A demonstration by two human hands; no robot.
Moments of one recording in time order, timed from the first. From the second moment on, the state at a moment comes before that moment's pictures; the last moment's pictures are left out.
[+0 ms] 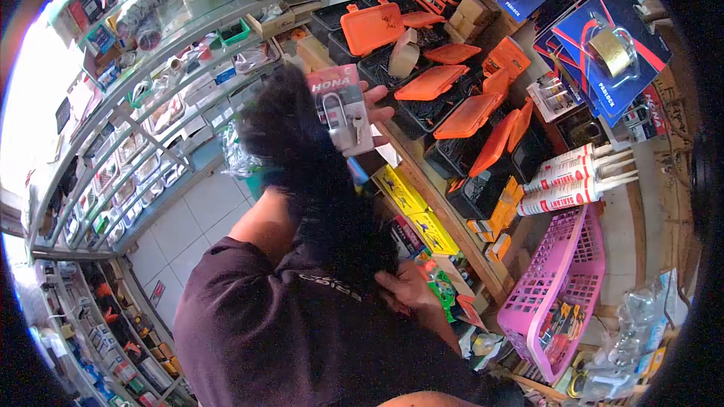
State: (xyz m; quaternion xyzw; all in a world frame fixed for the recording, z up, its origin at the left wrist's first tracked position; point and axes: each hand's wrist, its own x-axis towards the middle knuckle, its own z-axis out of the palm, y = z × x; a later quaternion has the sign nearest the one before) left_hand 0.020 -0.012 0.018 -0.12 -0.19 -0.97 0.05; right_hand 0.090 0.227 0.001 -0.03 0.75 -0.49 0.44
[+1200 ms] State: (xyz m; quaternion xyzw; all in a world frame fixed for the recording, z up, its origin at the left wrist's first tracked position) left_hand 0.015 -0.014 0.036 -0.12 -0.12 -0.98 0.03; right_hand 0.082 0.234 -0.002 -0.19 0.80 -0.48 0.31
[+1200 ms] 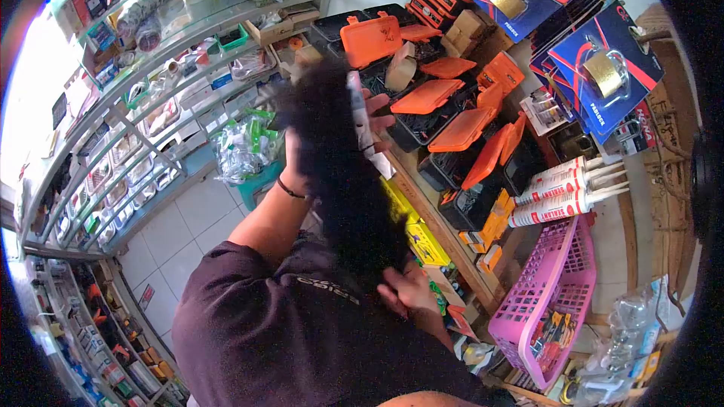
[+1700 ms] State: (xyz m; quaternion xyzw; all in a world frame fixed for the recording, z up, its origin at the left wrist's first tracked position) left_hand 0.017 -0.017 0.020 -0.11 -0.12 -0.99 0.05; right_hand 0.087 0.225 0.000 -0.13 0.70 -0.55 0.44
